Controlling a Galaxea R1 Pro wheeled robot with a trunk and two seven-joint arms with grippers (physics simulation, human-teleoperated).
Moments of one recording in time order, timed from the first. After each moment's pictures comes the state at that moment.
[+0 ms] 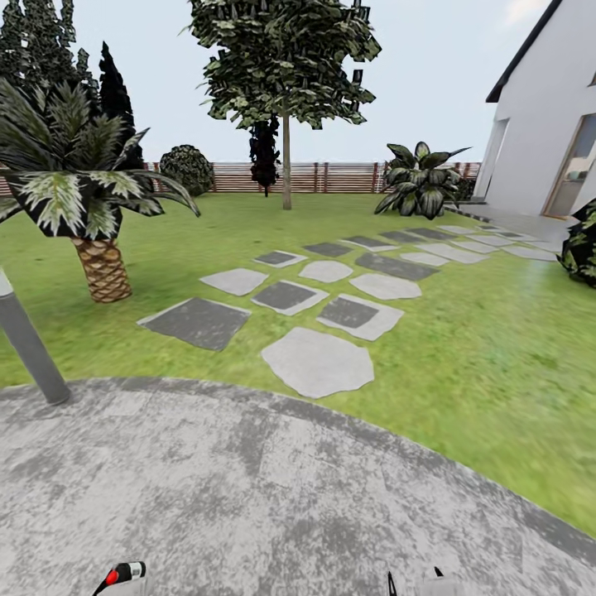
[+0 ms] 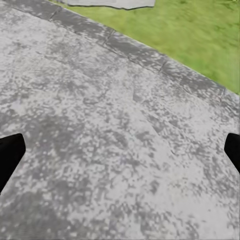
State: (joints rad) left arm -0.10 0.11 0.09 -0.51 0.10 -0.57 0.05; right arm -0.19 -0.02 0.18 -0.36 0.07 -0.59 -0.26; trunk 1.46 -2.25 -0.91
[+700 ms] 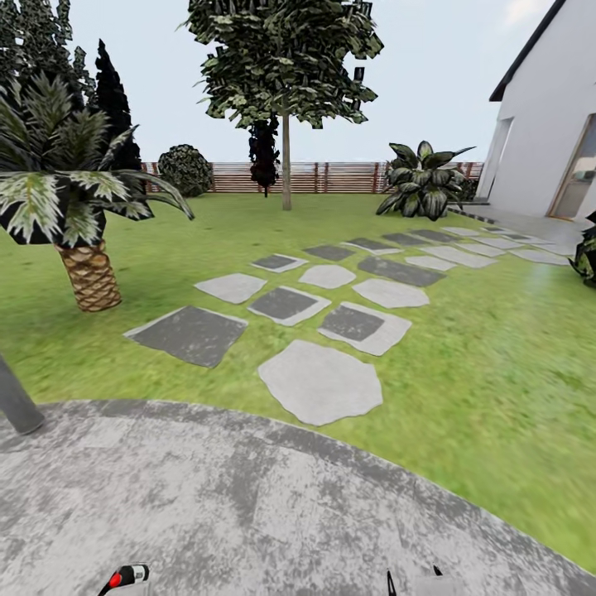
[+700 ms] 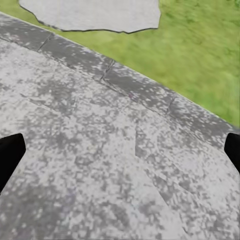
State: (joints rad) left arm -0.10 0.10 0.09 -0.50 0.09 -0.58 0.05; right arm -0.19 -0.01 0.19 -0.36 0.07 -0.59 -0.26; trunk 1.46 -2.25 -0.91
